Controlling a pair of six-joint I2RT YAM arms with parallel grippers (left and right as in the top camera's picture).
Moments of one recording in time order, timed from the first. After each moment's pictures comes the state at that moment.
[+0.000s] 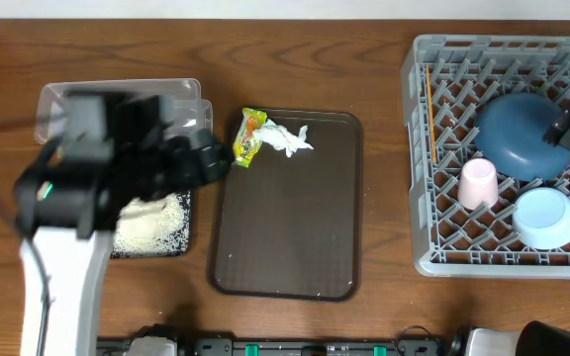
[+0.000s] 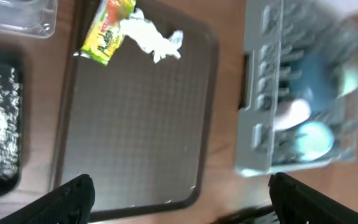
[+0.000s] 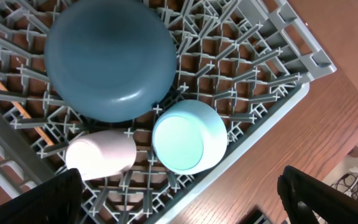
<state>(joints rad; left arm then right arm) -0.10 1.27 1.53 -1.29 0.44 -0.39 -0.29 1.52 1.81 -1.44 0.32 0.34</state>
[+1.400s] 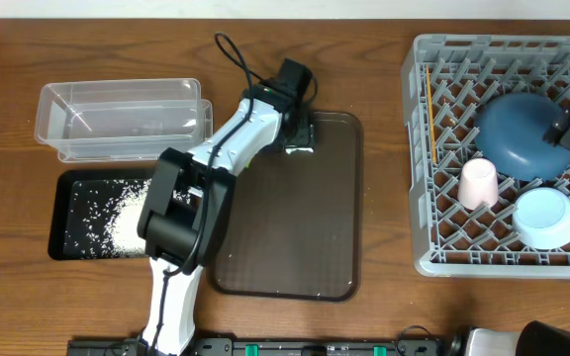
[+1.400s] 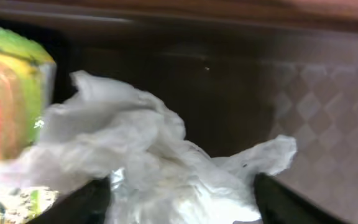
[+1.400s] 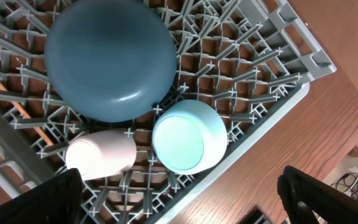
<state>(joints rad) -0.45 2.19 1.64 -0.72 0.01 -0.47 -0.29 1.52 1.81 -1.44 0.32 0.34</state>
